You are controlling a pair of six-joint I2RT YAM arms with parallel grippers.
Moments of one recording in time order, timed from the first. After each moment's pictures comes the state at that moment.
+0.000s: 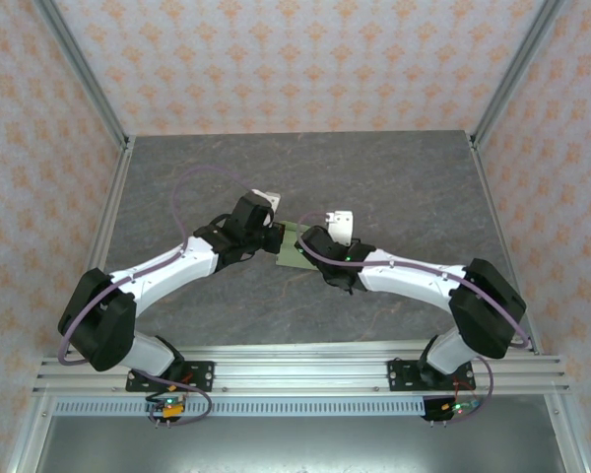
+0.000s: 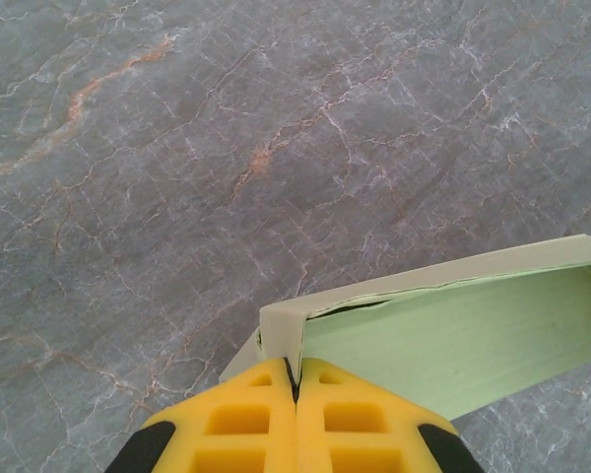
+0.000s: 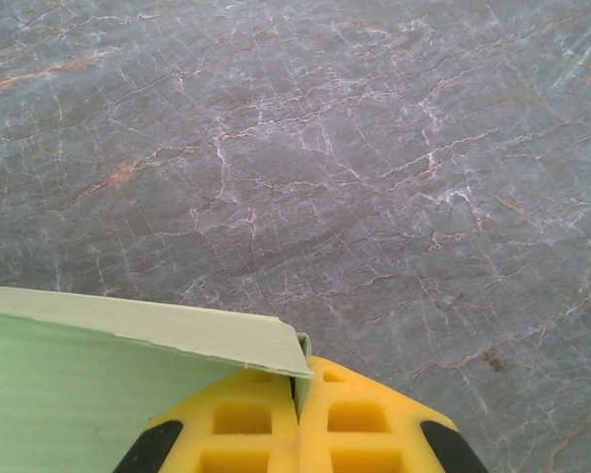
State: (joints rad) left arm -0.59 1.45 0.95 -0.28 -0.01 -0.37; right arm 0.93 1.54 0.96 -0.46 0.73 0.76
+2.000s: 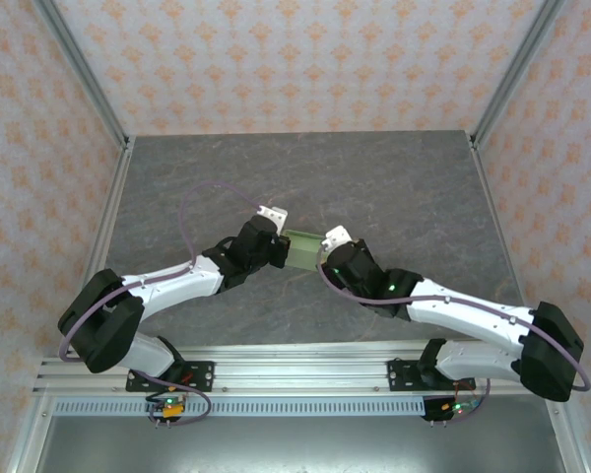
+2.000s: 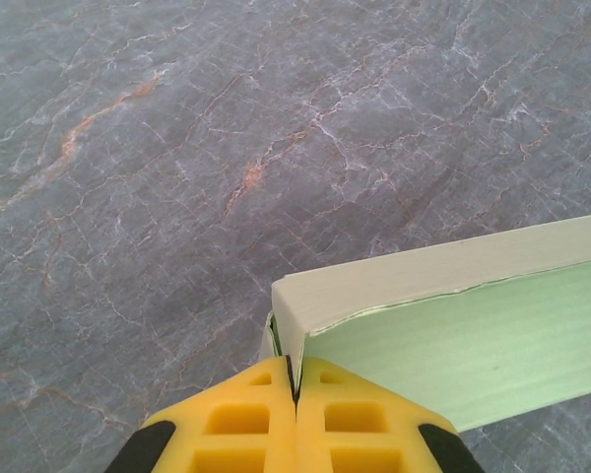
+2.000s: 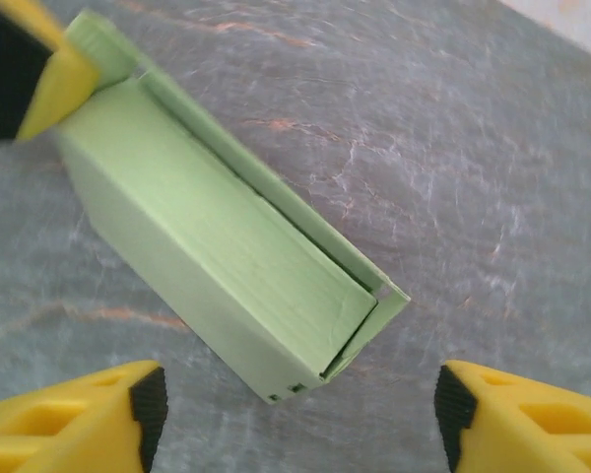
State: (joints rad) left arm -0.69 1.44 0.76 0.01 -0.16 -0.28; right arm 0.97 1.13 0.71 -0.33 0.49 0.05
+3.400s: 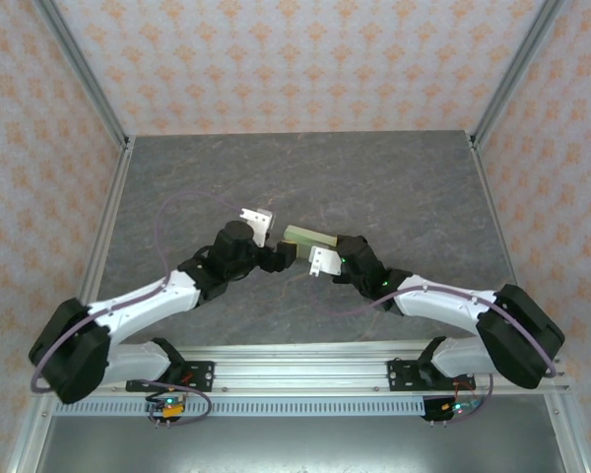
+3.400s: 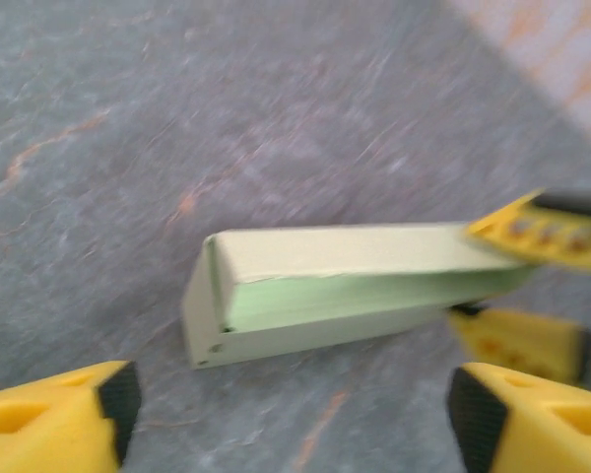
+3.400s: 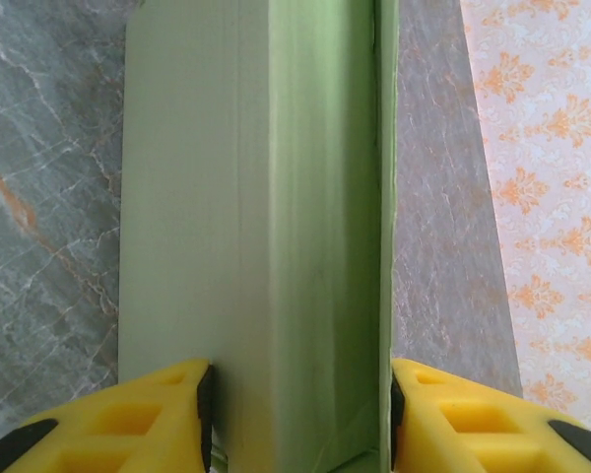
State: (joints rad) left arm -0.65 1.18 0.64 0.08 0.03 -0.36; right arm 0.79 1.30 0.55 0.12 0.33 -0.87
